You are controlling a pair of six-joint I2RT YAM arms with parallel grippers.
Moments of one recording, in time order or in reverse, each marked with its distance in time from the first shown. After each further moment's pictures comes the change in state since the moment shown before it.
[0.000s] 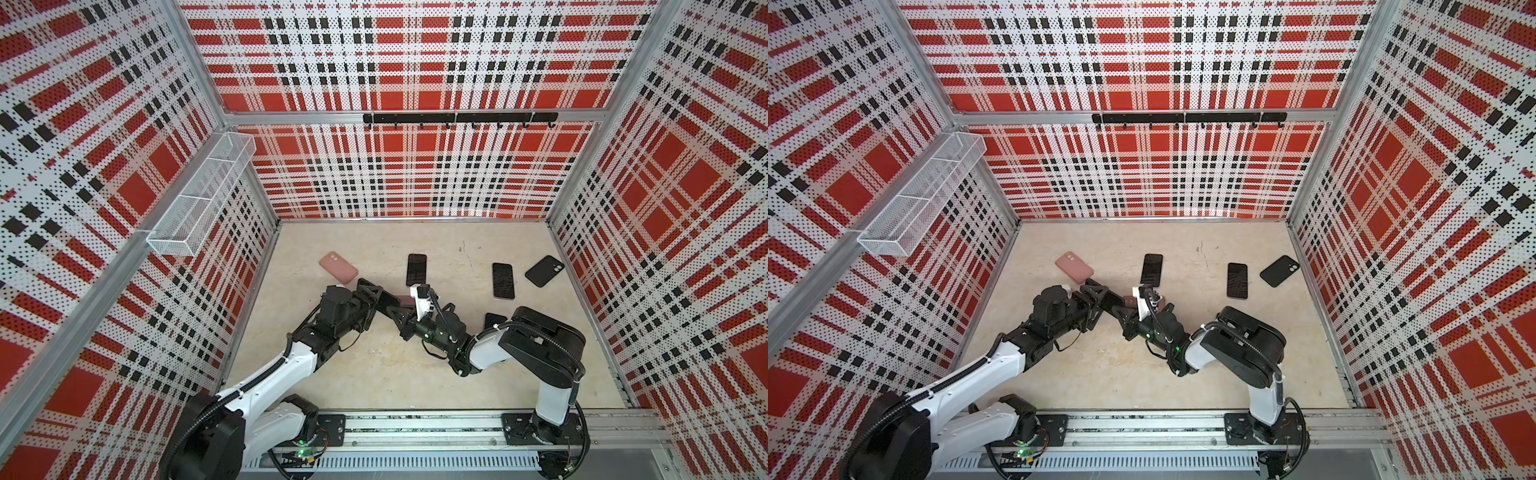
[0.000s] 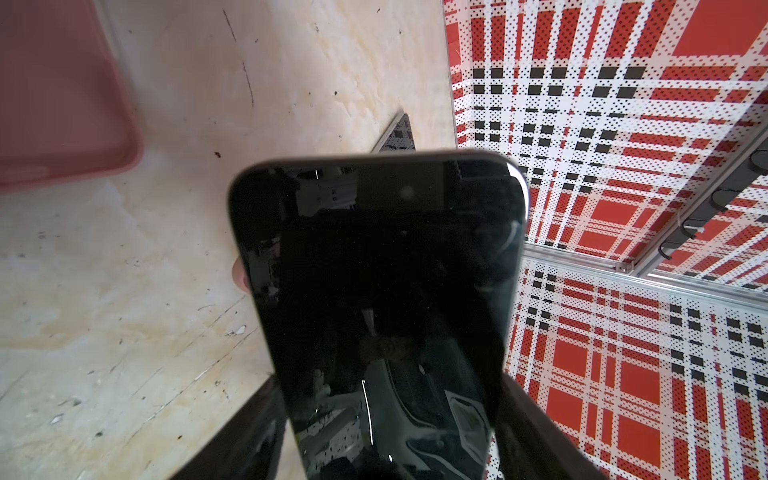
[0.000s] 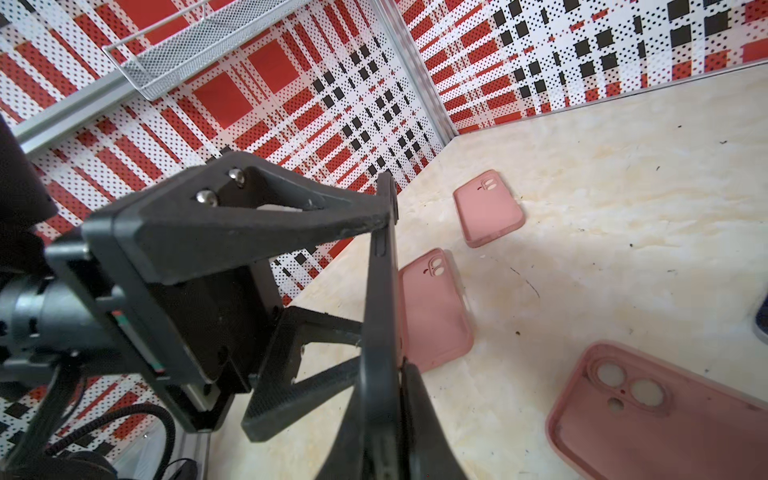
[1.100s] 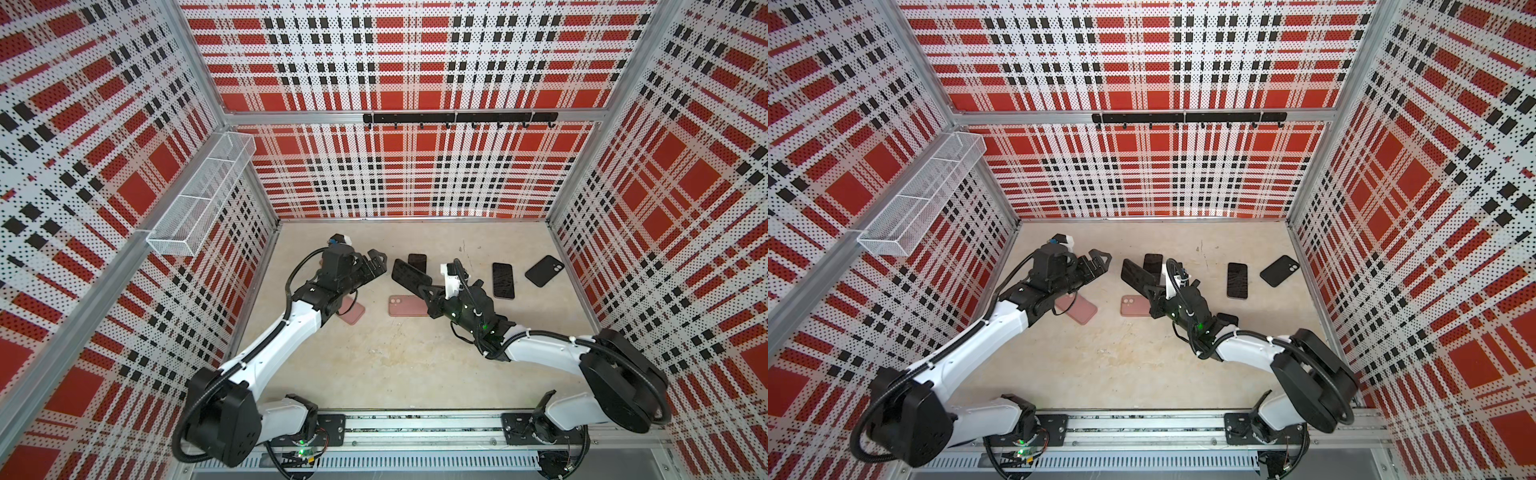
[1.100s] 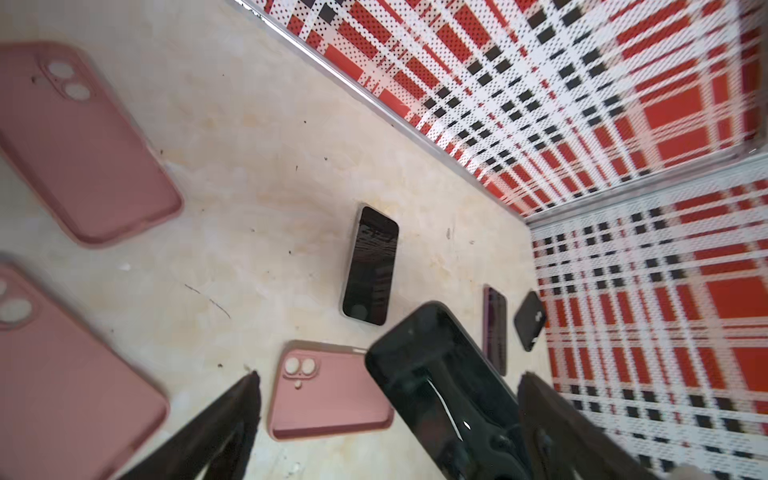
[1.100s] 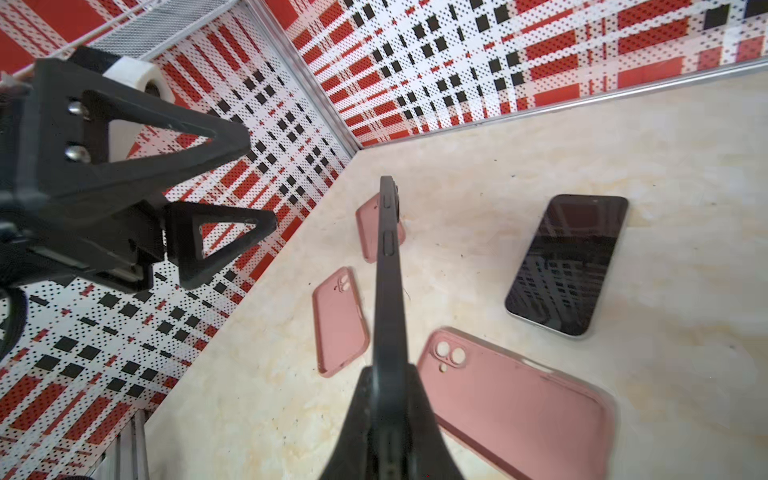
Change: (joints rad) left arm 0.074 0.249 0.509 -0.335 -0.058 0.757; right arm -0.219 -0.474 0.006 -0.696 0.016 -0.022
